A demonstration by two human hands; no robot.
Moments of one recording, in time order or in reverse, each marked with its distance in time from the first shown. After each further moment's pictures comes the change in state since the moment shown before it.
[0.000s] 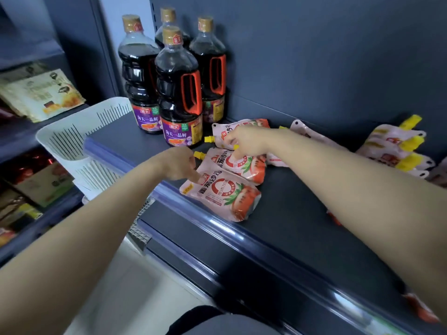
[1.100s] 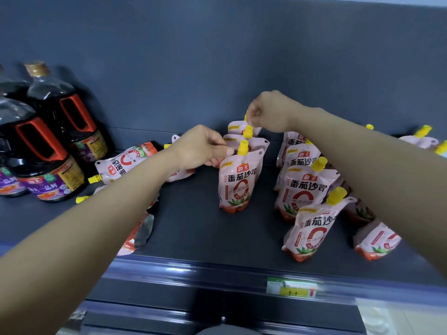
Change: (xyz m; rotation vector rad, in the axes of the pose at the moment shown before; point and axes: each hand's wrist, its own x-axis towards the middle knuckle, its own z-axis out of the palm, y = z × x) left_hand -0.001 0.268 0.026 -0.436 -0.086 0.633; right_hand -0.235 0.176 -0.051 0.083 0.562 0.397
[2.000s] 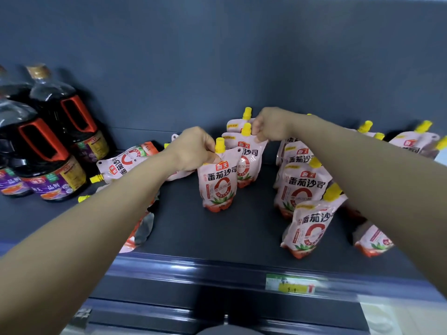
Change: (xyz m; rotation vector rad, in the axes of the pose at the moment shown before) left_hand -0.002 -0.005 0.000 0.304 0.099 -0.014; right_hand 0.004 0.025 0.024 -0.019 -0.258 0.084
